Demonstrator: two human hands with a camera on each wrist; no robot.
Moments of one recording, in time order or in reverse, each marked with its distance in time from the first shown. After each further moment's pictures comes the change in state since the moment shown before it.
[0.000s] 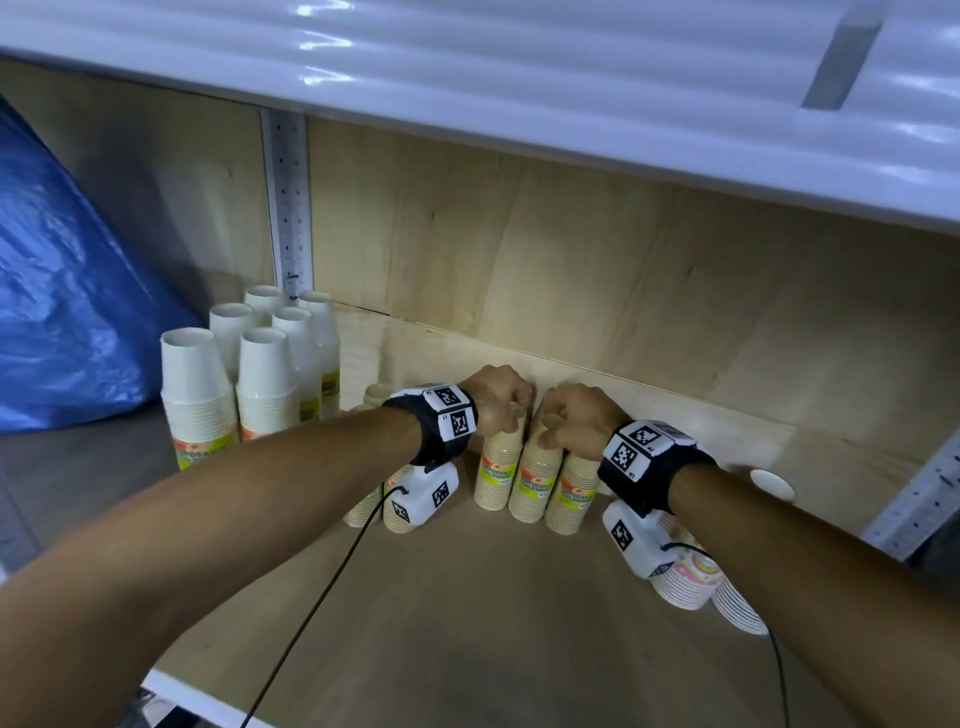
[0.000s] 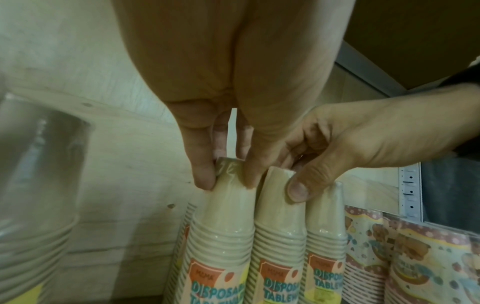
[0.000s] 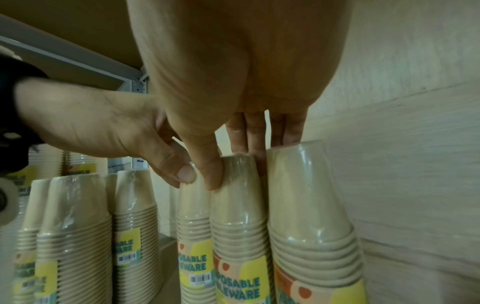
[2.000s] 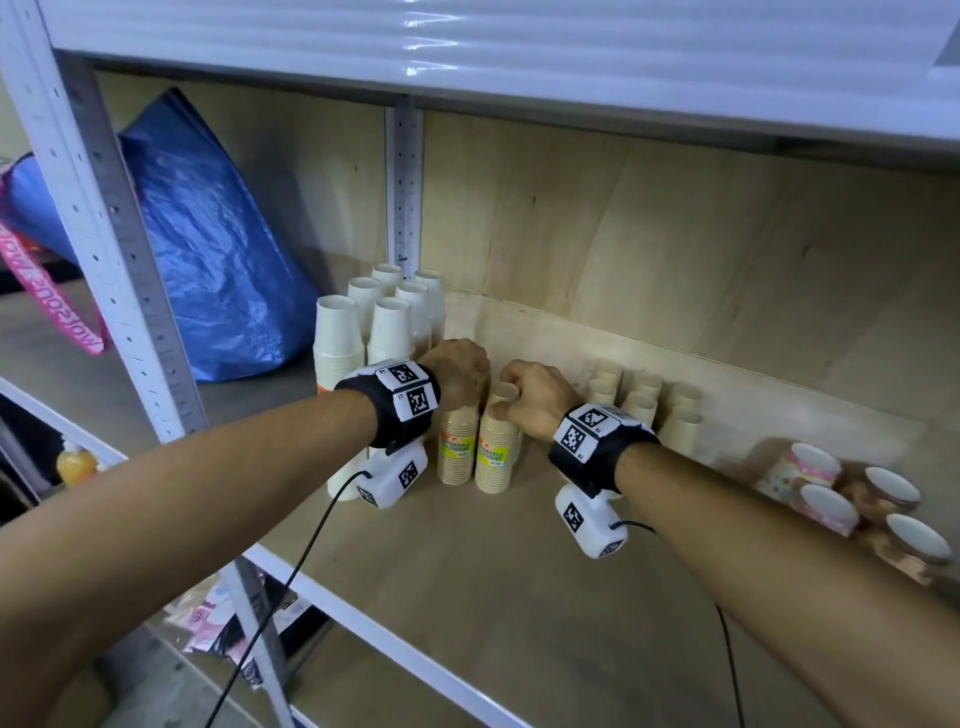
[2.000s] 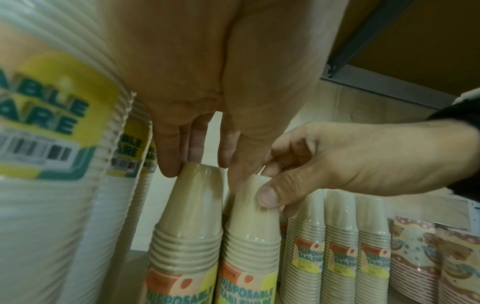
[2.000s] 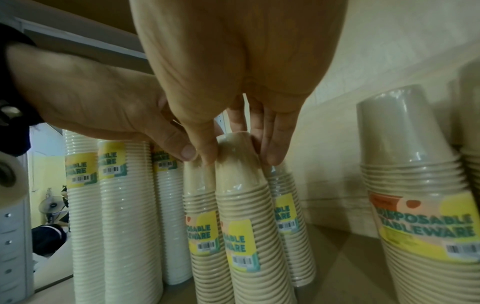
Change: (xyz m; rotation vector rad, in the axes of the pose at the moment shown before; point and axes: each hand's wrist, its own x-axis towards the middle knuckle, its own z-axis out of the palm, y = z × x) left_hand -0.111 -0.083 -0.045 0.148 0.114 -0.269; right_hand -0.006 -0.136 0.069 0.155 0.014 -0.196
